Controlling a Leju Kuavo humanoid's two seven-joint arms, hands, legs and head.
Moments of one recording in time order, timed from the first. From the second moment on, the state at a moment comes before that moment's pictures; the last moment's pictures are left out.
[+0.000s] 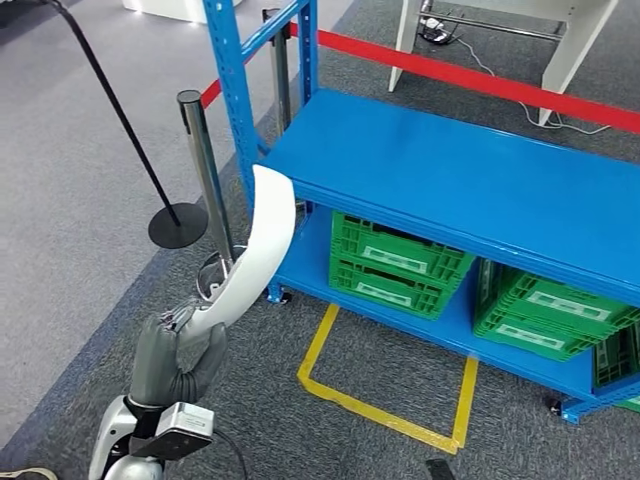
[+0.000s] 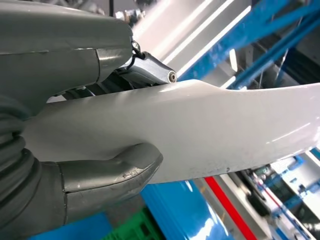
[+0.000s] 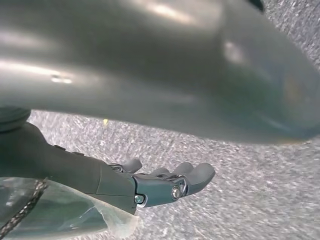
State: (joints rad) left arm 0.02 0.03 -0.49 -1.75 -0.58 0.49 -0.31; right arm 0.03 0.06 0.14 -0.34 0.08 -0.16 -0.05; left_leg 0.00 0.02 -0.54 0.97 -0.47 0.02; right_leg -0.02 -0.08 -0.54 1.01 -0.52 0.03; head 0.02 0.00
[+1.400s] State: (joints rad) left arm -0.04 0.00 -0.54 -1.74 -0.52 0.54 -0.30; right arm 0.05 0.07 0.05 -0.32 0.16 -0.19 -0.06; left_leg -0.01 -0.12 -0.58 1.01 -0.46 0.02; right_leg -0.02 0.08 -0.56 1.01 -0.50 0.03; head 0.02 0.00
